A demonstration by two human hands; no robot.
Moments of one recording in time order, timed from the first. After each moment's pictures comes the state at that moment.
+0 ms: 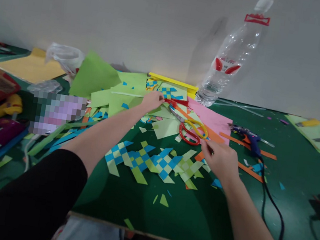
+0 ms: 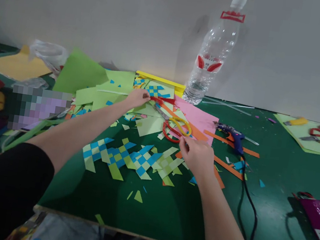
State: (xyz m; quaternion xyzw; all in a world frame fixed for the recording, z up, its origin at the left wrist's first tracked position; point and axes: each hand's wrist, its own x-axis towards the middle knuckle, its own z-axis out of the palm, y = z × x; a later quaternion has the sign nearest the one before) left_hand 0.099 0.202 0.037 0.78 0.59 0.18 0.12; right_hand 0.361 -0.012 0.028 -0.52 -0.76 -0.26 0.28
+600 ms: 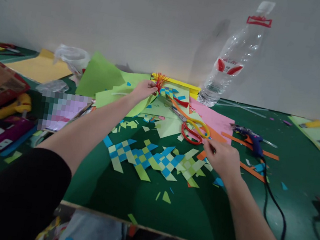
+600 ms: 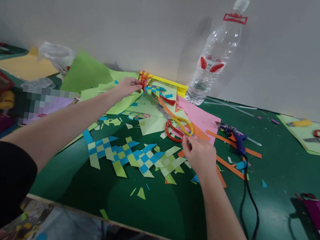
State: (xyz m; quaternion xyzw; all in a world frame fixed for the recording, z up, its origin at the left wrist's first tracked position) left_hand 0.057 0.207 0.061 0.64 0.58 0.39 0.32; right_hand 0.363 -0.011 0.024 -0.53 -0.76 -0.24 0.29
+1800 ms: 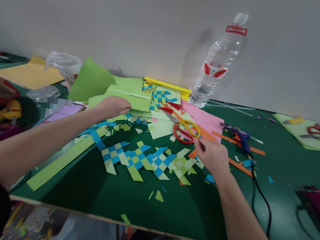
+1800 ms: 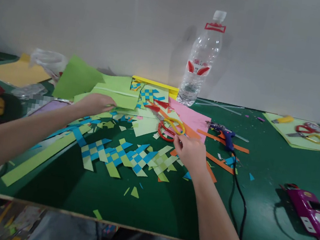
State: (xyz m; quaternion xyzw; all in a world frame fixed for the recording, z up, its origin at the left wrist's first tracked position) left_hand -0.026 0.142 0.060 0.86 0.50 -0.01 -0.09; right_hand 0.364 -0.014 0.031 -0.55 -0.77 -0.19 0.27
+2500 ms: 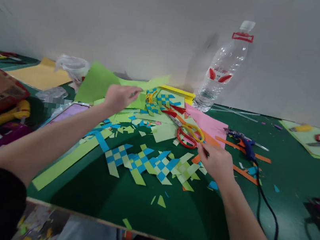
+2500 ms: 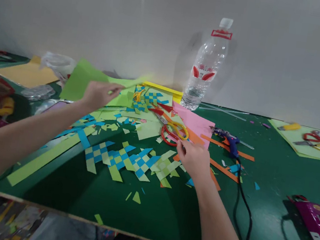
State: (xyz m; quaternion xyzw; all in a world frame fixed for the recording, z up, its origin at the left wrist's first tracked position) left_hand 0.000 0.129 0.099 0.79 0.56 0.21 -0.10; right_hand 0.362 -0.014 0.030 -0.53 -0.77 -0.22 0.28
